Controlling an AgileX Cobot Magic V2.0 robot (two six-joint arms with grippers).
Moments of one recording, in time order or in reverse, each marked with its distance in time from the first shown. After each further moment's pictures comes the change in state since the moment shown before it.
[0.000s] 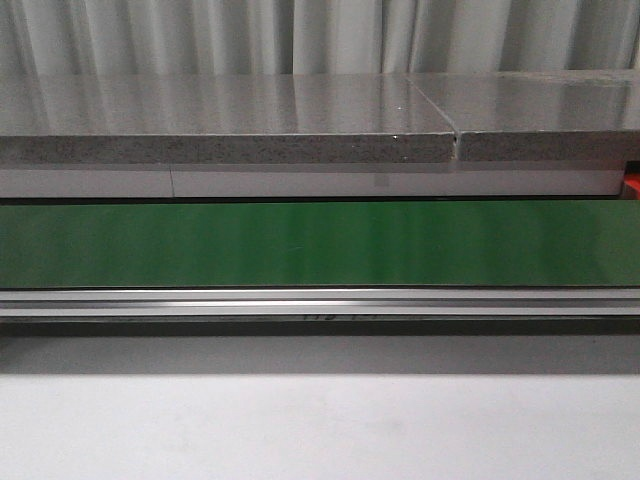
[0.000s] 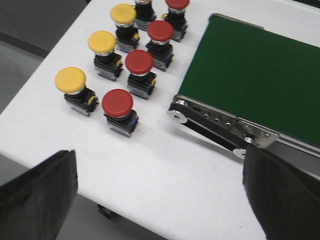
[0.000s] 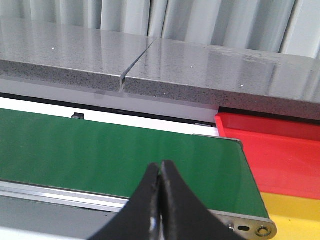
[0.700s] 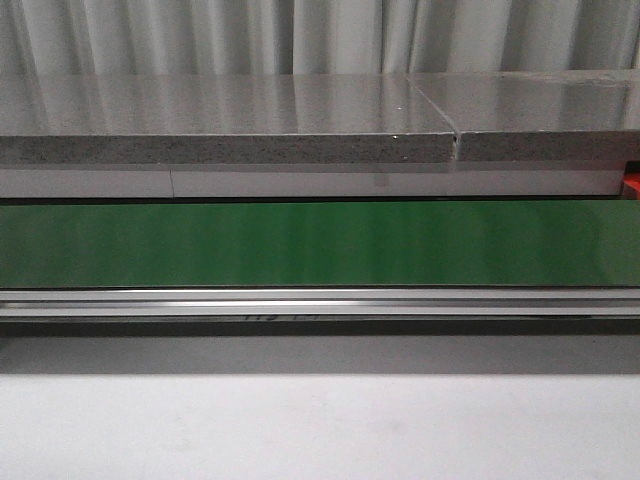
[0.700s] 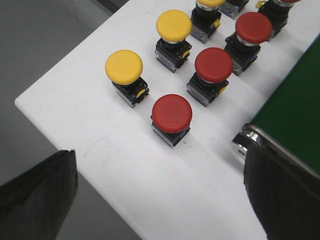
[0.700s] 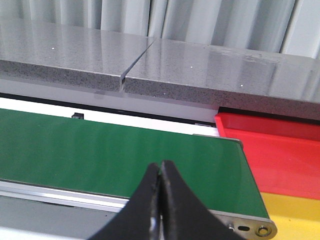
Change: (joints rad) left arm 0.250 0.372 0.000 0.065 -0.196 -0.186; right arm 0.000 0.000 0.000 0.000 0.000 0.000
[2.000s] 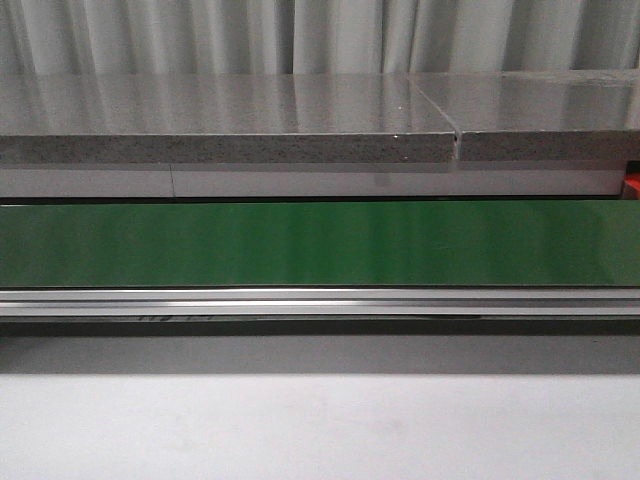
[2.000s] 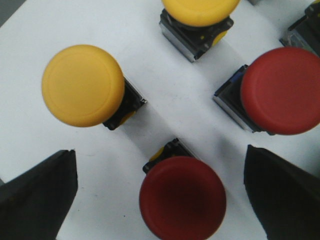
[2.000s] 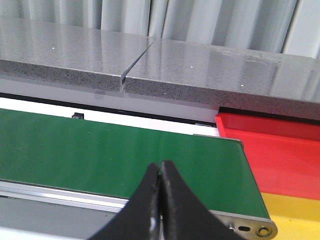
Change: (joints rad) left arm 0.171 0.583 -0.118 -0.099 -0.232 0.135; right arm 0.000 0.000 0.000 0.000 0.000 0.000
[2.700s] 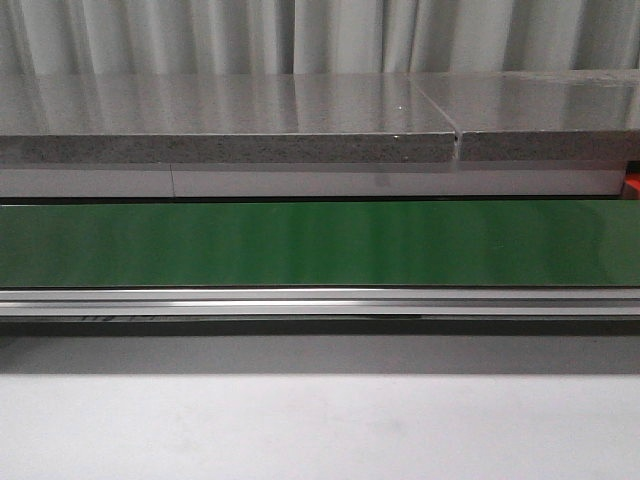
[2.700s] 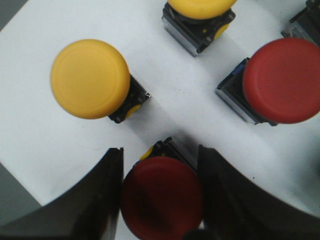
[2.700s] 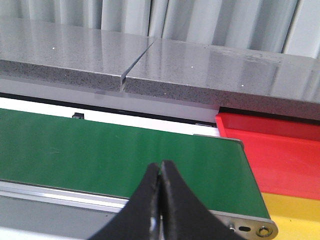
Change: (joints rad) left arm 0.000 -0.032 0.000 -0.004 0.028 0.023; right arm 0.000 0.000 0.000 0.000 0.000 0.000
